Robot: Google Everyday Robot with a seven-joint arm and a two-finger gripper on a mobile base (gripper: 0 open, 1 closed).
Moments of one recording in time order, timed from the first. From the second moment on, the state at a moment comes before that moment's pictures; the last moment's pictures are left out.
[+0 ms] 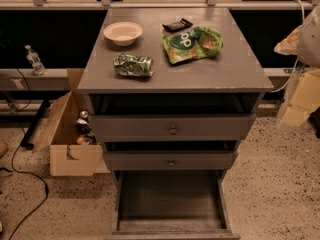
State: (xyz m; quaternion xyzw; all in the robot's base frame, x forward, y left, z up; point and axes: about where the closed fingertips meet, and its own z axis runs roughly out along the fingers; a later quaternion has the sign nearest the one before) arm 0.438 -0.216 0.977 -0.60 0.78 -0.04 0.16
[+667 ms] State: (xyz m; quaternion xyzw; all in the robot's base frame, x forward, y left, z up) arm 0.472 -0.198 0.977 -0.60 0.78 -0.01 0.20
